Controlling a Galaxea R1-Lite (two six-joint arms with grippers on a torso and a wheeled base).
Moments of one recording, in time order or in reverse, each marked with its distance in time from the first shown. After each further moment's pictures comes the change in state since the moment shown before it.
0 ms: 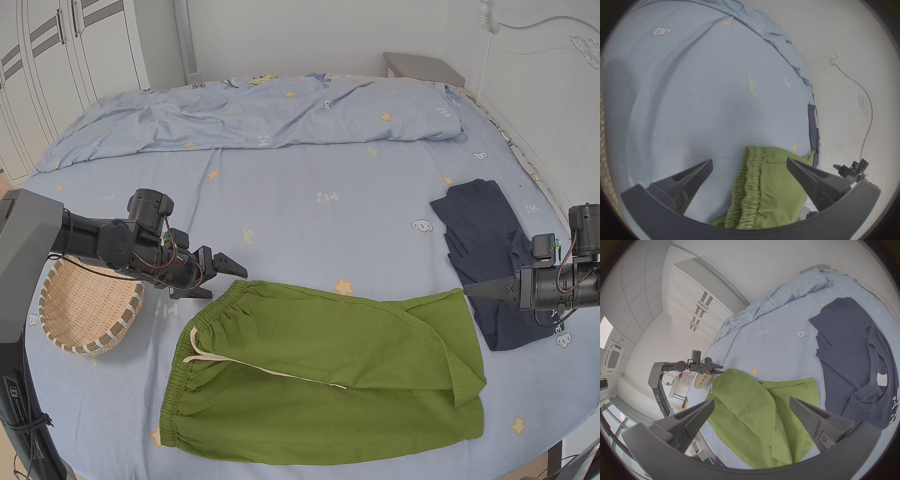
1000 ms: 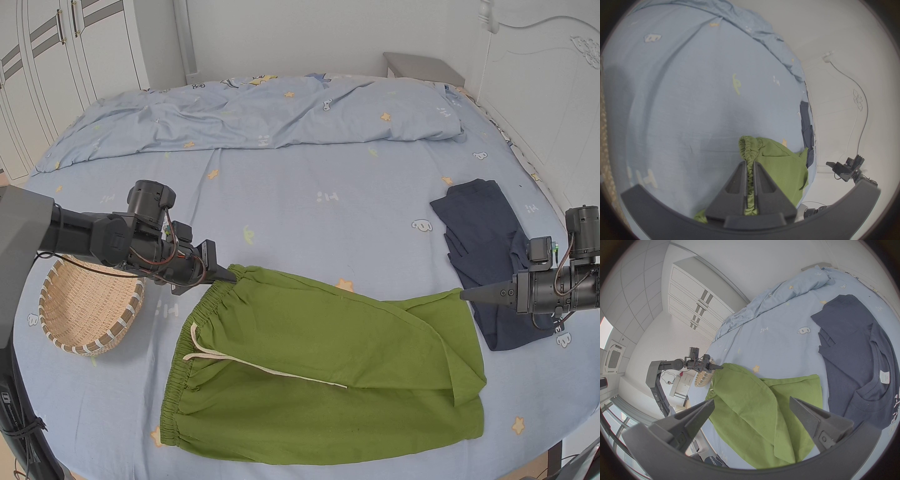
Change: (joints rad) left arm -0.029 -0.060 0.026 -0.003 -0.002 -0.010; right arm 0.019 0.006 0.006 0.002 -0.004 0.000
